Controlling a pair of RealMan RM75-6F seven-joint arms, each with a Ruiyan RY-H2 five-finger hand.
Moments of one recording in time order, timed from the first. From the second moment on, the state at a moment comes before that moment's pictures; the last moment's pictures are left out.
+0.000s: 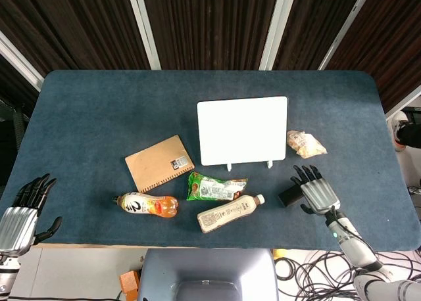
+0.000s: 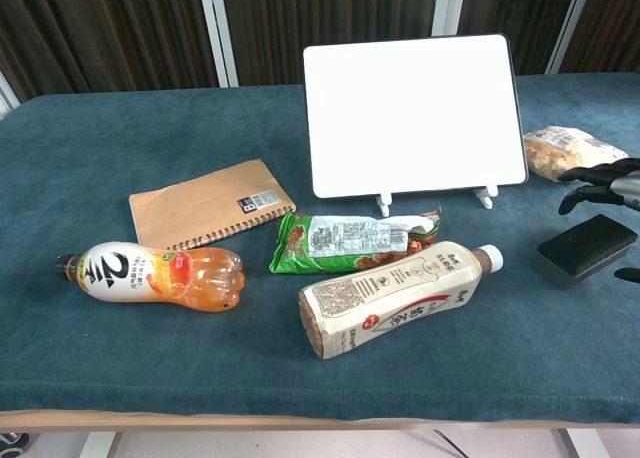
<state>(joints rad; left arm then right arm) -0.12 -1.10 -0.01 -1.60 1.61 1.51 -0.04 0.46 -1.38 0.01 -1.36 -1.35 0.99 -0.33</state>
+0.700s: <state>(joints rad) -0.11 -1.10 0.00 -1.60 1.60 1.51 -0.03 0.47 -1.44 0.03 -1.28 -1.35 1.00 -0.26</state>
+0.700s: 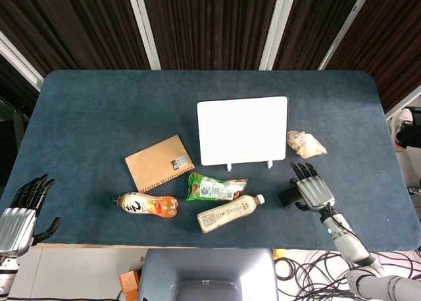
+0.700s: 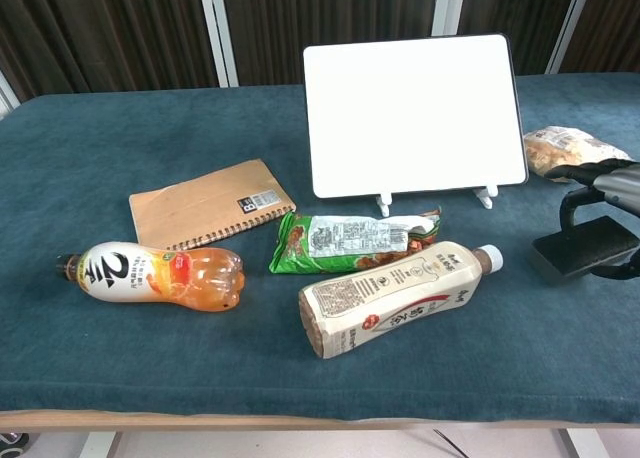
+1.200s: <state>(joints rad) -0.12 -1.11 0.00 -1.60 1.61 1.50 -0.03 0.59 -1.63 0.20 -1.12 -1.36 1.12 -0.40</state>
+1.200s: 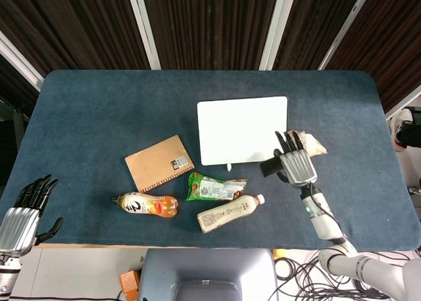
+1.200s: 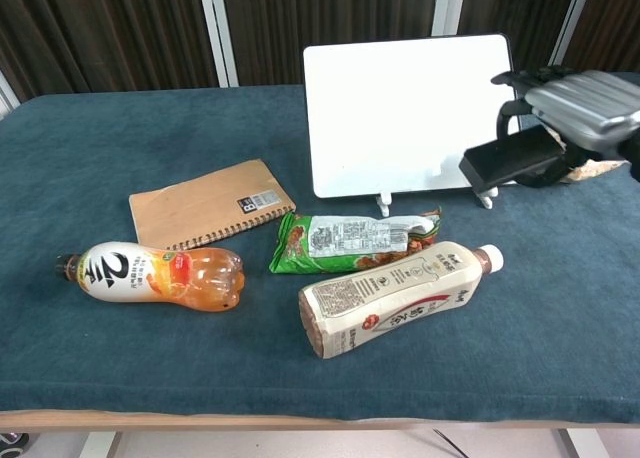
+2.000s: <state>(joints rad) -0.13 -1.11 0.00 -1.59 1.60 1.49 -0.04 0.91 -2.11 0.26 -0.33 -1.44 1.20 -0.41</state>
